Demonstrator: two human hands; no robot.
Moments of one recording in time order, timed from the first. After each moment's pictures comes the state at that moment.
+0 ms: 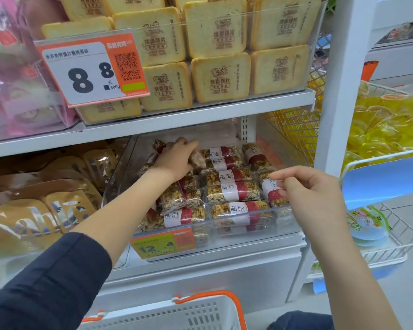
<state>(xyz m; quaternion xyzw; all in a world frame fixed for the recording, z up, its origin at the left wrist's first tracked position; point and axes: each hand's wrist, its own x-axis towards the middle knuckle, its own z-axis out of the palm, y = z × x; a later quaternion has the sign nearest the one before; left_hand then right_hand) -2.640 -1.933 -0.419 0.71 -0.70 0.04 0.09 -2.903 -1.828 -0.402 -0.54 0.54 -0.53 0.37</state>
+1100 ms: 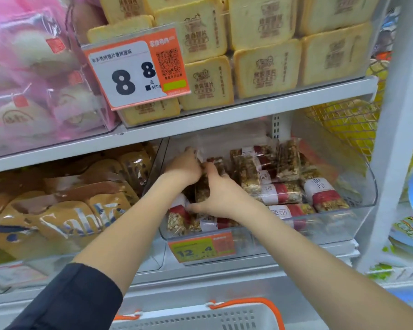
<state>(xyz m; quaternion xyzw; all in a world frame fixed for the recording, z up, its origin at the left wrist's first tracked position) -2.612 -1.904 -0.410 0.82 -0.55 -0.04 0.12 -2.740 -1.881 -0.435 -0.83 0.42 -0.15 0.34</state>
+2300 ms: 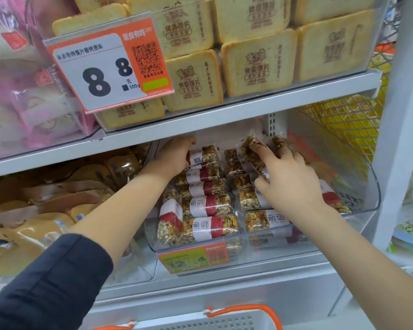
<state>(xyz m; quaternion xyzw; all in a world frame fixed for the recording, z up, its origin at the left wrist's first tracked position) -2.578 -1.946 -0.407 0.73 -0.68 0.05 0.07 -2.829 -1.910 -0.435 -0.80 0.56 -0.23 0.00</state>
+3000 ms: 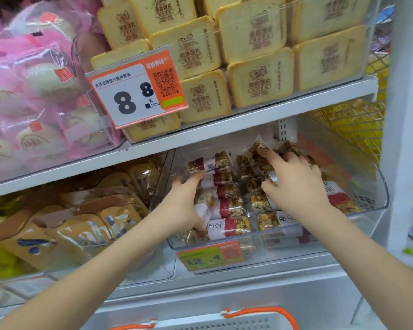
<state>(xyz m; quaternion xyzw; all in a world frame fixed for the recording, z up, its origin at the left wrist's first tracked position) -2.636 -1.817 -0.387 0.78 -0.61 -0.14 0.05 -2.827 -1.905 -0.433 -0.79 0.54 -0.27 0.04</state>
